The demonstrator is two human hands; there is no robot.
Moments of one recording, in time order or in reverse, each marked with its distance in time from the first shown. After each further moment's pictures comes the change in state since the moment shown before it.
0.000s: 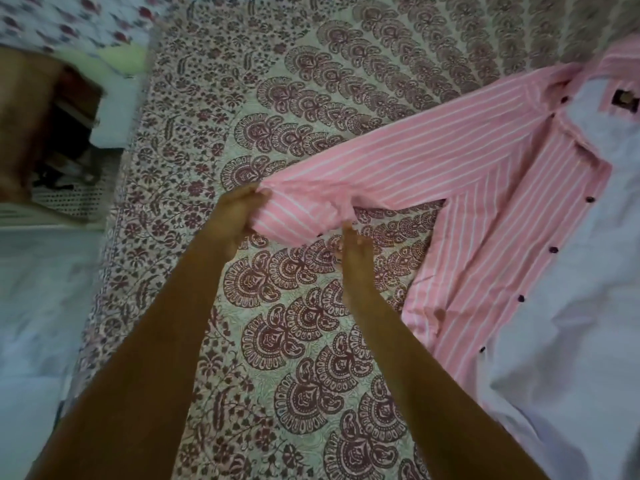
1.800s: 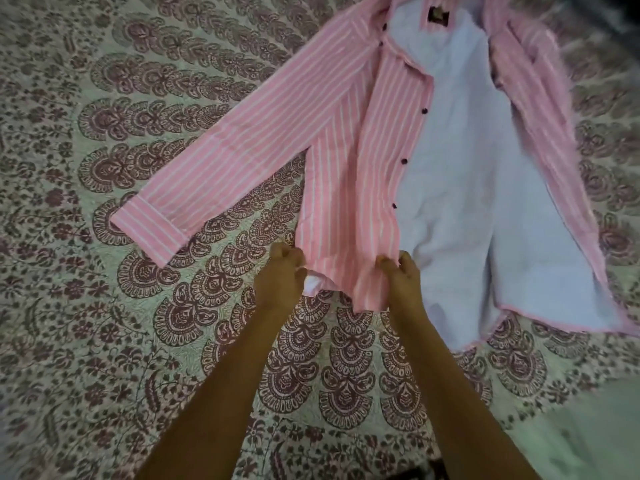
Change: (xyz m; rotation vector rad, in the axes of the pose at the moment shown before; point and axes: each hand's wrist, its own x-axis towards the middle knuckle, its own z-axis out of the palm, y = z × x) left_hand -0.120 -0.127 0.185 1.159 -0.233 0.347; right_hand -0.085 0.051 -0.235 0.101 0.376 -0.068
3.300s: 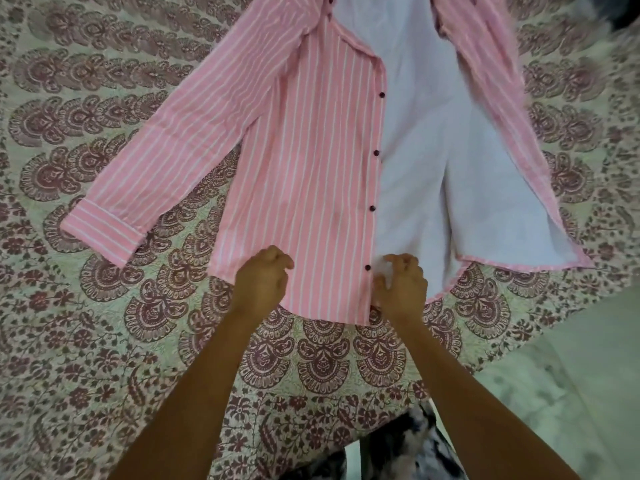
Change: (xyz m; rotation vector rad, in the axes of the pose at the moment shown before) left_hand -0.025 0.006 0.022 0.061 -0.037 0.435; right_hand -0.002 0.068 -0.087 -1.067 0.196 -0.218
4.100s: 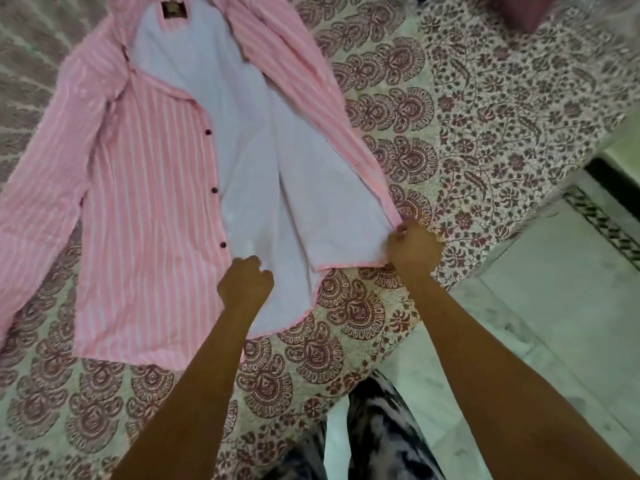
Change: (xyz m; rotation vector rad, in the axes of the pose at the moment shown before) left_hand 0.112 0.208 0.091 0.160 -0.287 -0.518; right_hand 0.109 0.195 -0.145 0.081 0.142 0.429
